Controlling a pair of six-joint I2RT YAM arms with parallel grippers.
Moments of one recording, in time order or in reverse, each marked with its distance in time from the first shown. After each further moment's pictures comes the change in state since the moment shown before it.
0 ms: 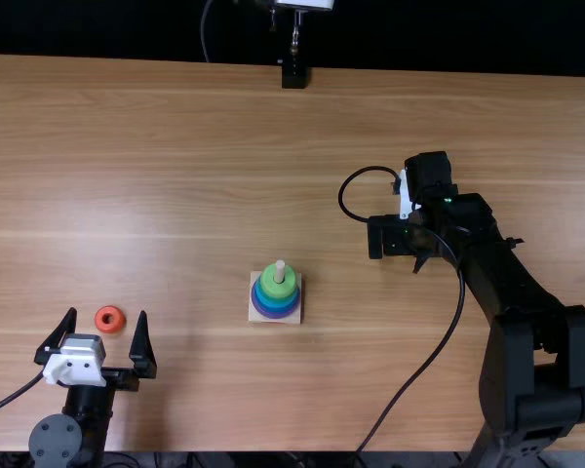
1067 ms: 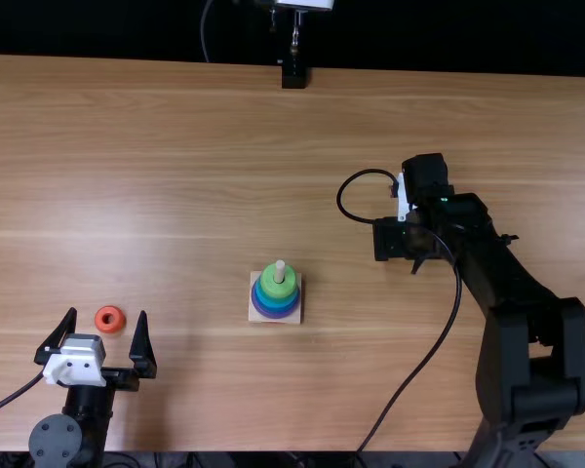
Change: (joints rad) left arm 0.000 0.000 0.000 0.000 0.000 0.000; right arm 0.000 0.037 0.006 -0.001 0.000 0.000
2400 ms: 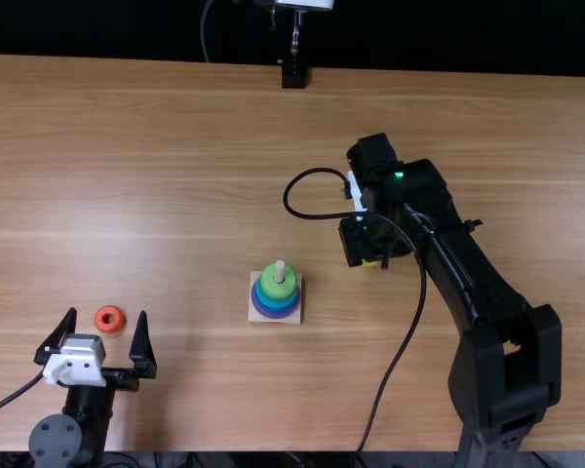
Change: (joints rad) left arm 0.000 0.000 0.000 0.000 0.000 0.000; right arm 0.193 0.025 0.323 -0.480 -0.002 0.001
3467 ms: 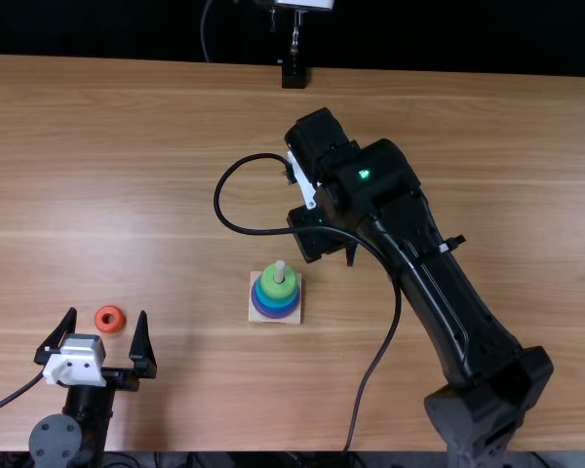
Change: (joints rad) left arm 0.000 0.000 0.000 0.000 0.000 0.000; right arm 0.214 -0.006 0.442 -0.312 -0.002 0.015
